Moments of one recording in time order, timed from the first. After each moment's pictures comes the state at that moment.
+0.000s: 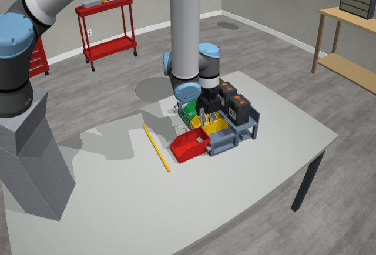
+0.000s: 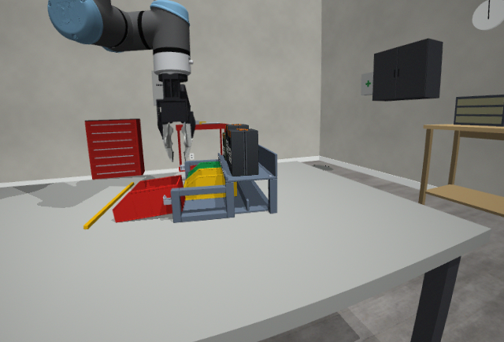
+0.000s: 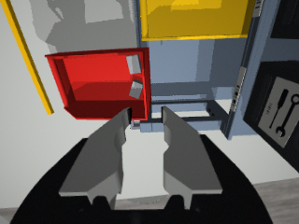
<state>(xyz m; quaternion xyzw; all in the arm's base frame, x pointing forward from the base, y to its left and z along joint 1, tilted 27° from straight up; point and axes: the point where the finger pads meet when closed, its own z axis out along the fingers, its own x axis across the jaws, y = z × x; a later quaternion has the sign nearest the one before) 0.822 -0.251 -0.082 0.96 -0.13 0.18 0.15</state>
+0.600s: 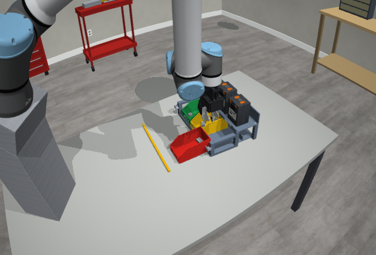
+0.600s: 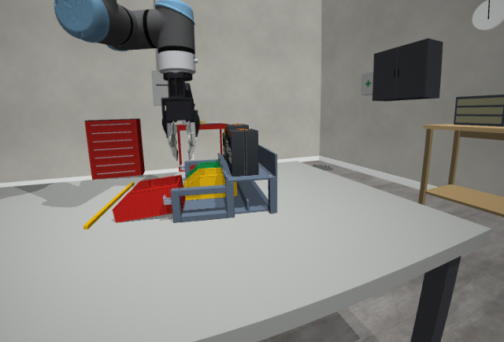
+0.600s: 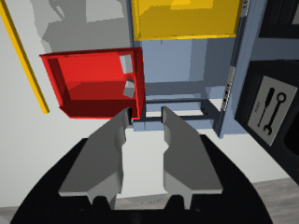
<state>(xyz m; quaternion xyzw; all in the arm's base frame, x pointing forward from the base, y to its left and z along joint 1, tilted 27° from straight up) 0.832 -0.253 -0.074 0.96 -0.13 0.18 0.15</state>
